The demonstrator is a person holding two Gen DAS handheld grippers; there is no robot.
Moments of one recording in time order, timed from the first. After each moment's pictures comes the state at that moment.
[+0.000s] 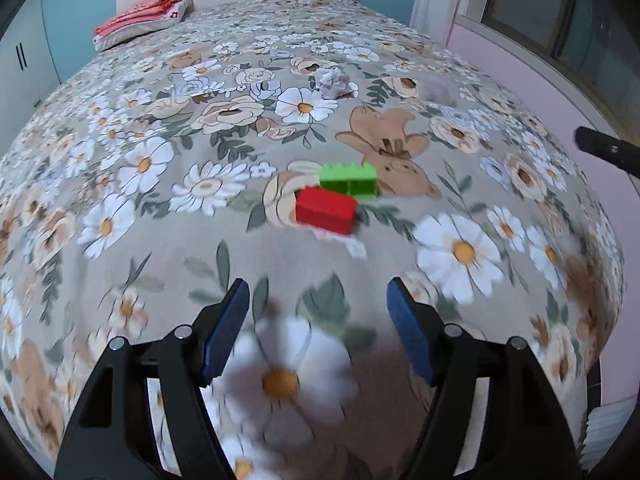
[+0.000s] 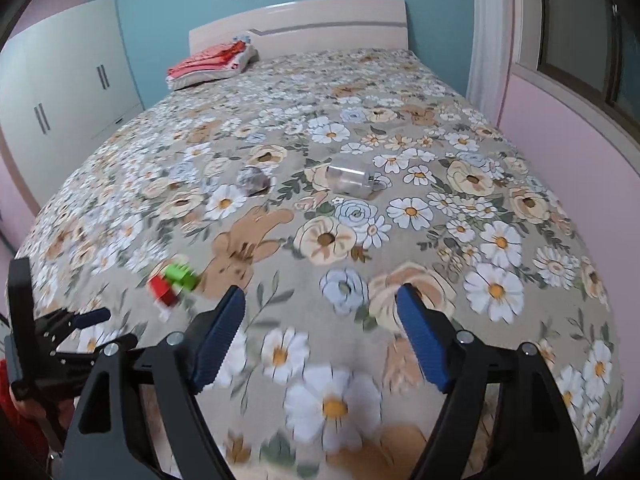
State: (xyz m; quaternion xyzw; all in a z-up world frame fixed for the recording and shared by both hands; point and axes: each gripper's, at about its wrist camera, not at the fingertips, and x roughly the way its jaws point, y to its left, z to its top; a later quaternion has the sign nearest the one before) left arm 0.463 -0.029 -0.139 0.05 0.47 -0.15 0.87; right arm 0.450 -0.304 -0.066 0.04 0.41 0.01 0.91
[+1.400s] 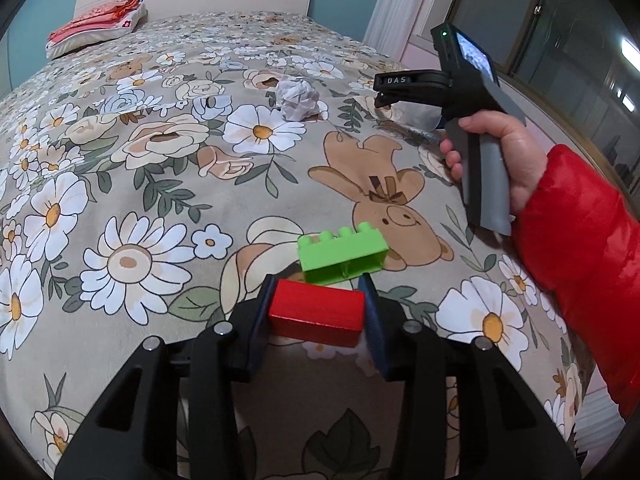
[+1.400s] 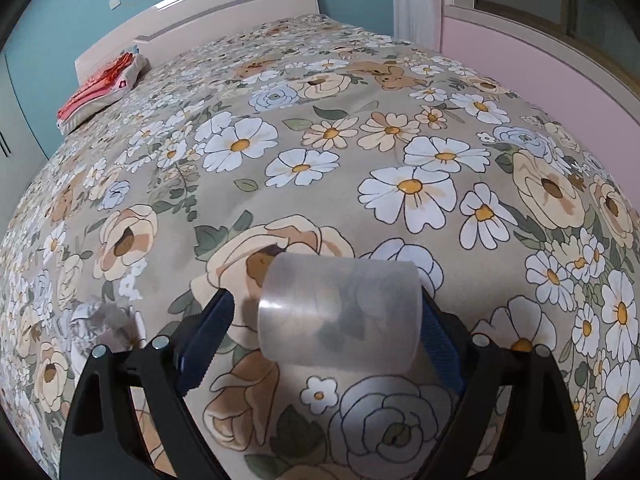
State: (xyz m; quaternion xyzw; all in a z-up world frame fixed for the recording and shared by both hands) left arm 0.527 -0.038 -0.176 0.00 0.43 -0.26 0.86; right arm 0.684 -0.324 -0.169 0.12 0.43 -0.14 0.88
